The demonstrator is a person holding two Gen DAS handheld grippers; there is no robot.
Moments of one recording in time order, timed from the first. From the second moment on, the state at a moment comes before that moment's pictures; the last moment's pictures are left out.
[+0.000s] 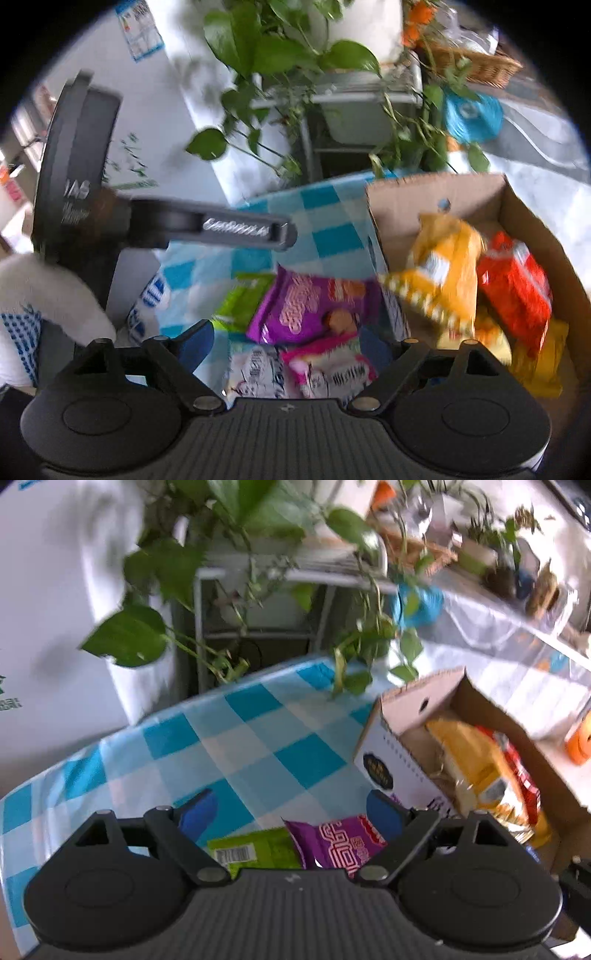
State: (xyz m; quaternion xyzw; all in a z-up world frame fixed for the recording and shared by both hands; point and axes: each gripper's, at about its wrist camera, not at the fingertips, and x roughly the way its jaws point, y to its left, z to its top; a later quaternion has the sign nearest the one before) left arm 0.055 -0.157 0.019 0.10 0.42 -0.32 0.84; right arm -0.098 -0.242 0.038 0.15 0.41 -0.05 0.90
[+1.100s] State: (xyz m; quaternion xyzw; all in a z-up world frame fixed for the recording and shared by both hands) left arm 0.085 -0.127 -0.034 0.16 0.49 -0.30 0.80; right arm -0.069 -0.189 -0.032 0.06 0.48 -0.06 0.87
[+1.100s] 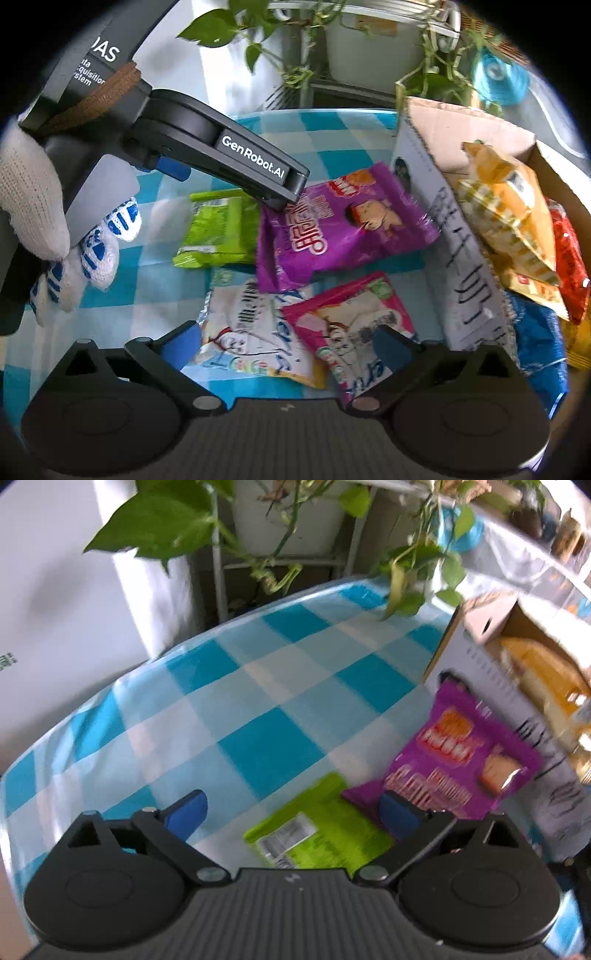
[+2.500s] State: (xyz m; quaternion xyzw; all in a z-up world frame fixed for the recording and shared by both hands) left arm 0.088 -0.027 -0.003 0.10 0.51 -0.27 0.81; right arm -0.069 -0.191 -0.005 0.03 0.51 0.04 0.86
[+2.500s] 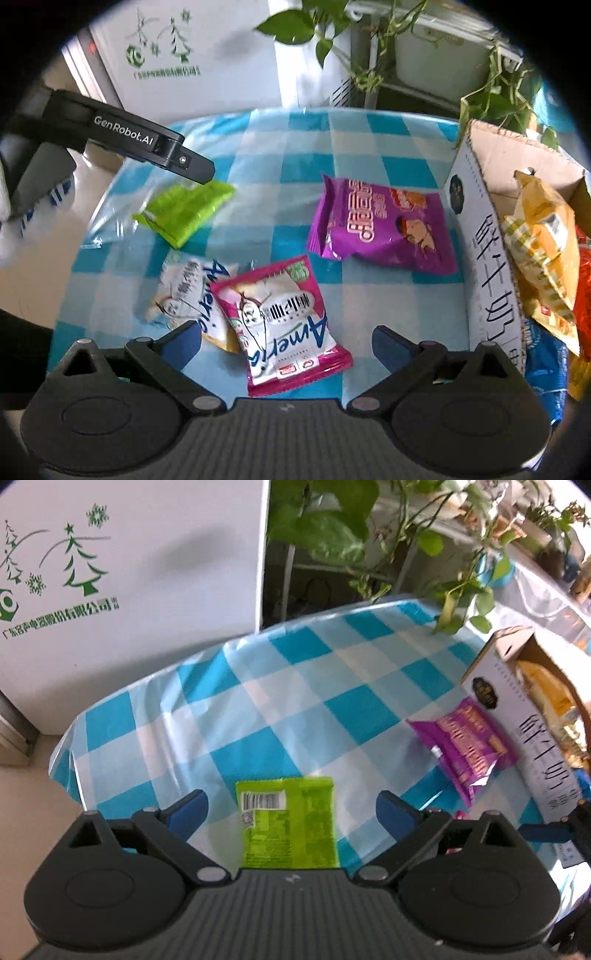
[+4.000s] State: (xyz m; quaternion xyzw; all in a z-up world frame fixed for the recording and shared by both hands) left arm 0.079 -0.049 -0.040 0.14 0.53 -0.23 0.80; right arm -0.053 -0.198 -0.026 0.05 0.52 0.02 0.85
